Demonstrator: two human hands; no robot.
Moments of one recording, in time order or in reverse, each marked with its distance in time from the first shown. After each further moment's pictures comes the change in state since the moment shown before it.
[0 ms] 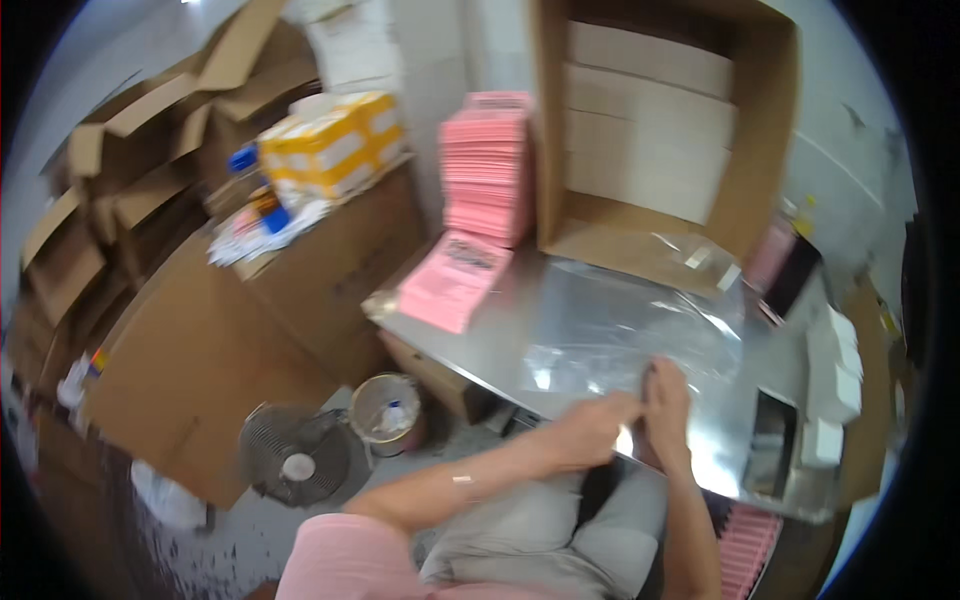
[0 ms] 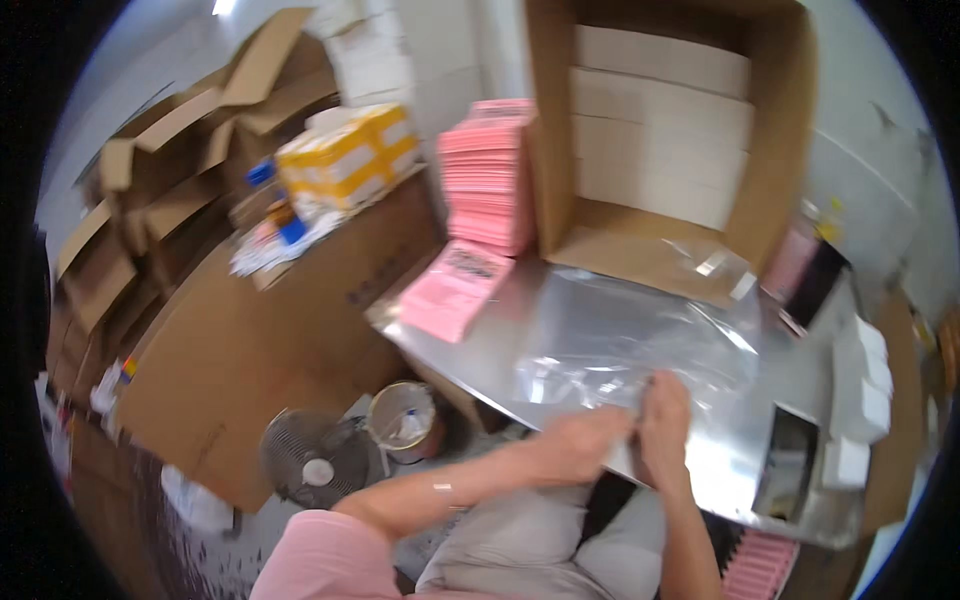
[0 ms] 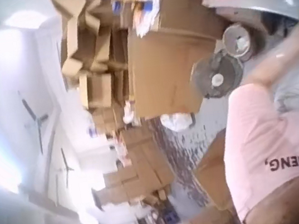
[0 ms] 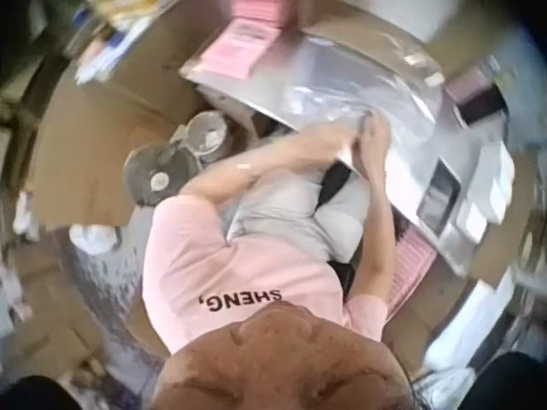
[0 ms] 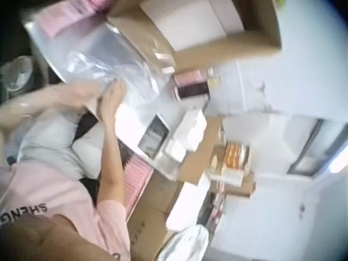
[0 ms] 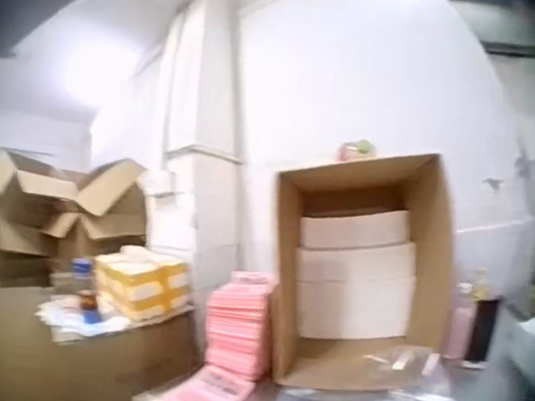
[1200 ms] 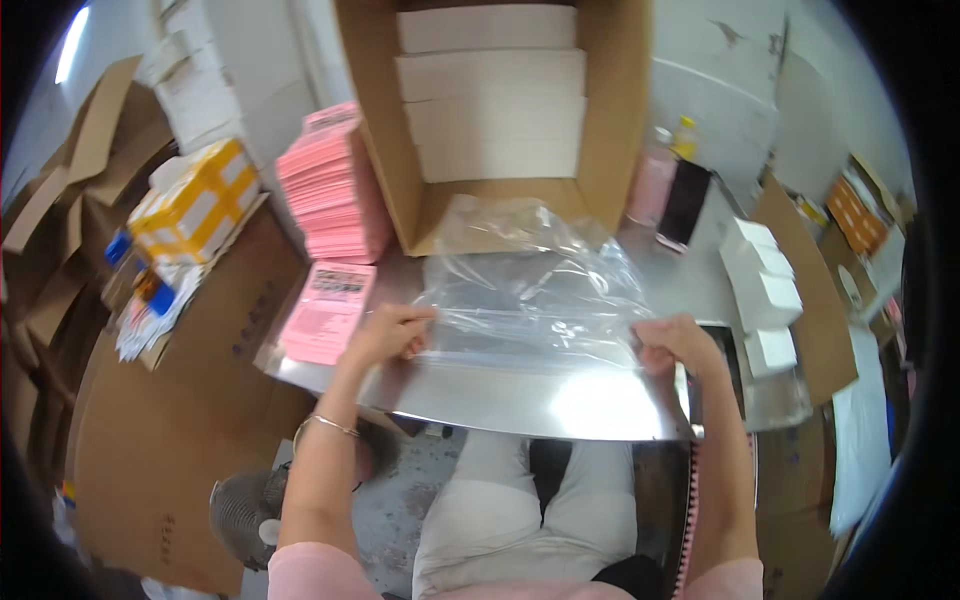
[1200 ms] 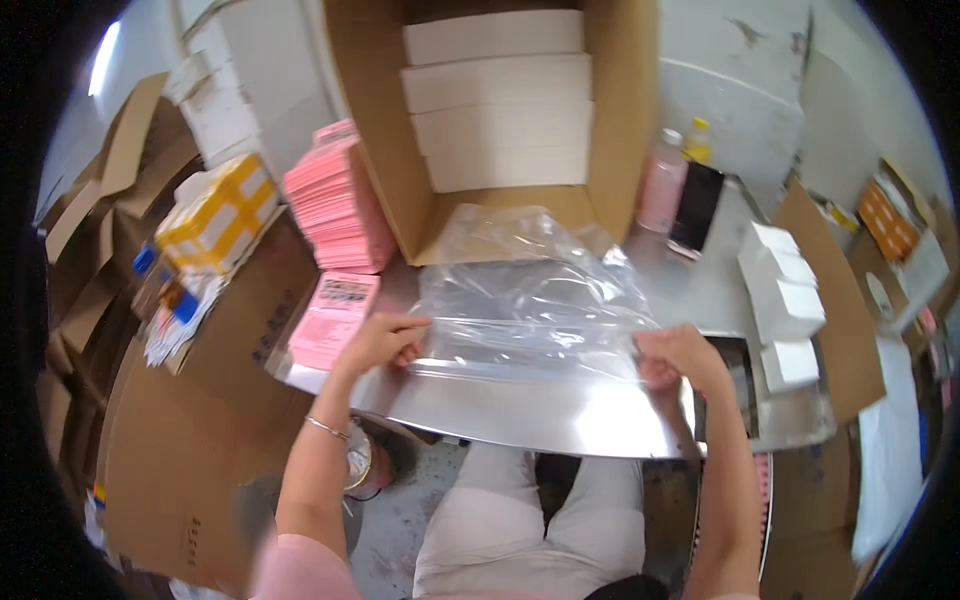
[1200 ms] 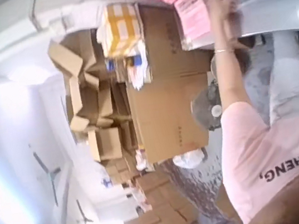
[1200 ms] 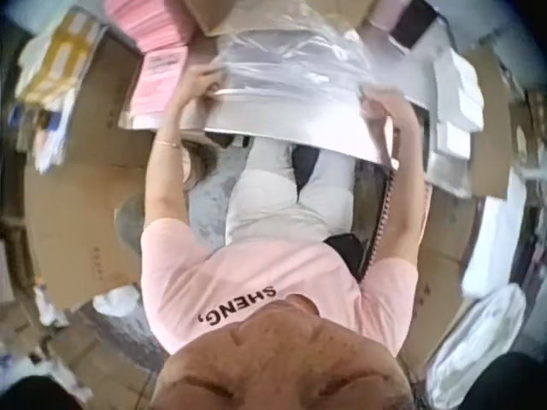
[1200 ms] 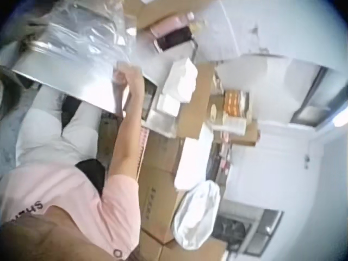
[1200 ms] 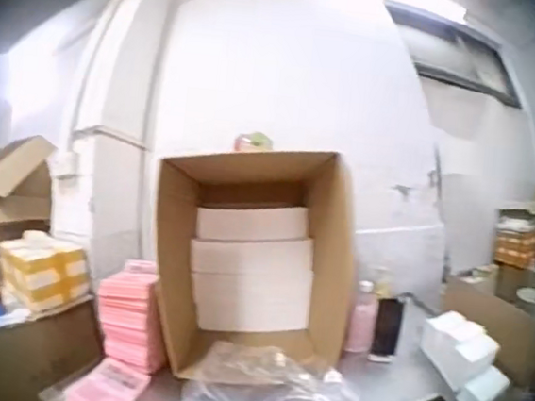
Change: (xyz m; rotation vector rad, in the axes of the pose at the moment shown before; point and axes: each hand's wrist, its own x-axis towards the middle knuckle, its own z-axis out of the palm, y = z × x) left_hand 0.032 -0.137 -0.118 -0.257 -0.327 -0.952; right_hand 0.022 0.071 -0.146 0.420 -0.283 0.752
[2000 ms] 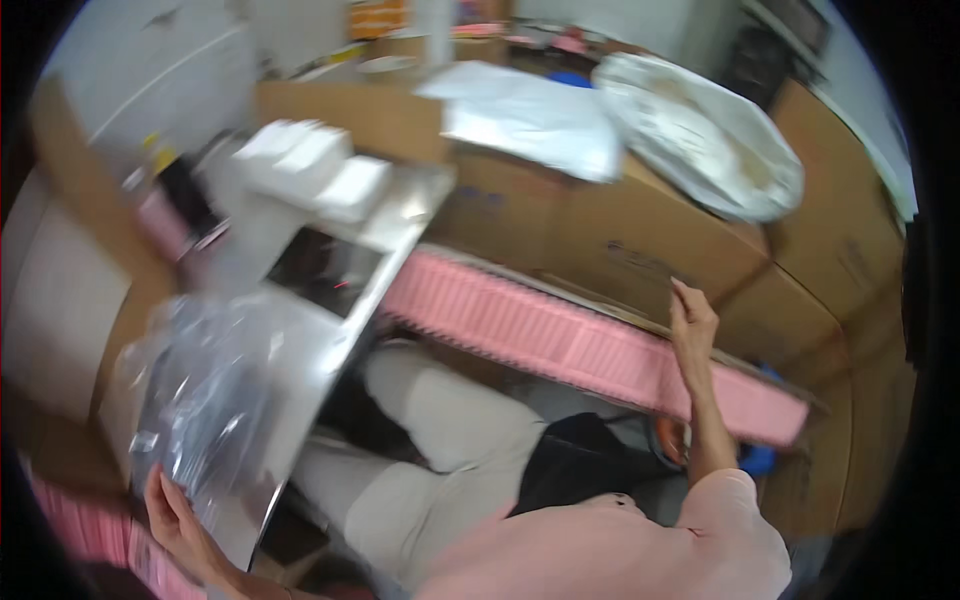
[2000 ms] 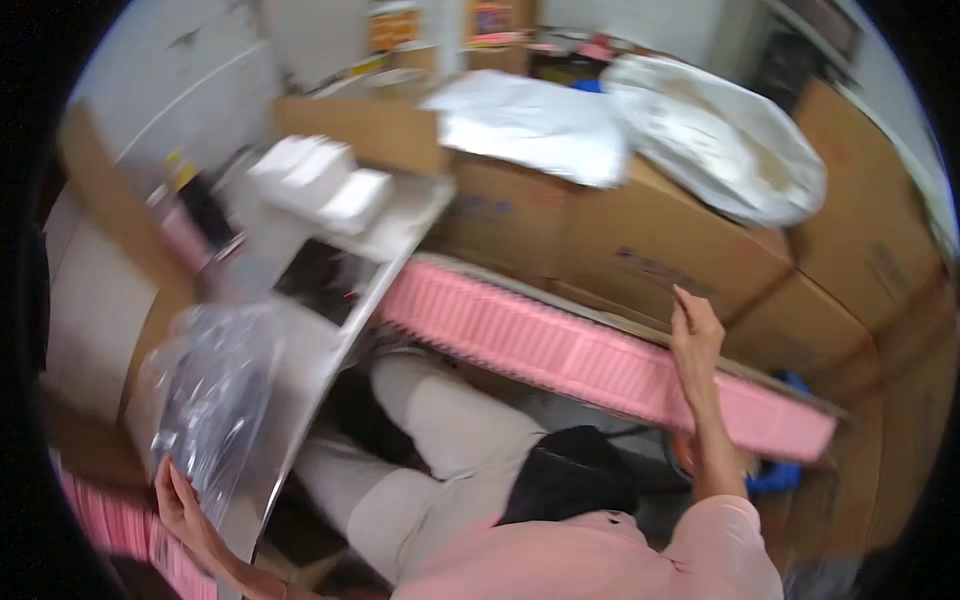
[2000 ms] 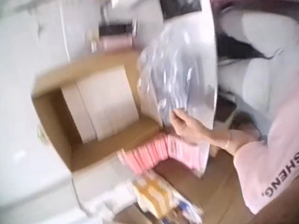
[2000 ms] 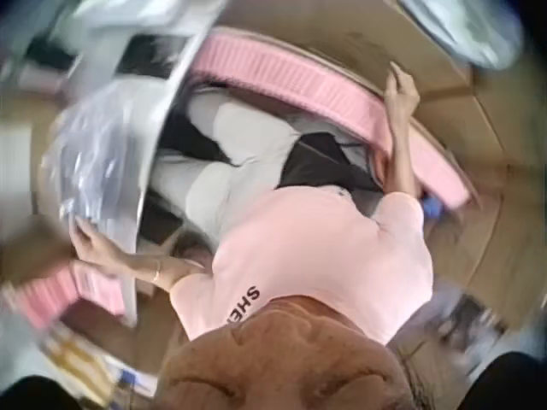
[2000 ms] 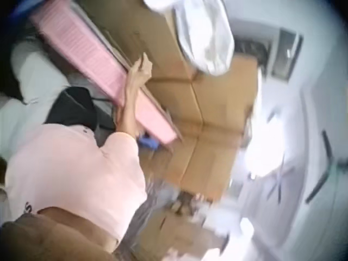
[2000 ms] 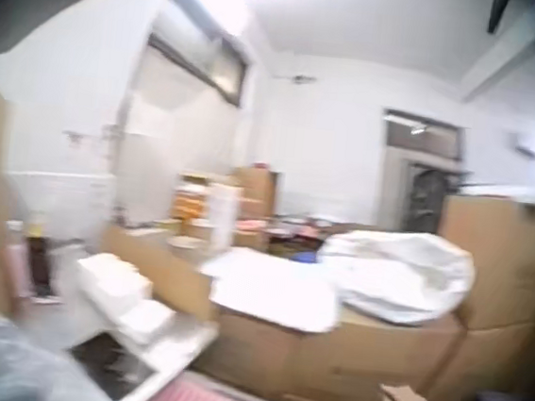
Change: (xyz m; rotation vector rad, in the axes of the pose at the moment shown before) left_hand -0.025 0.067 0.080 -0.121 0.265 0.570; right_hand -0.491 0.193 0.059 -0.617 1.781 0.229
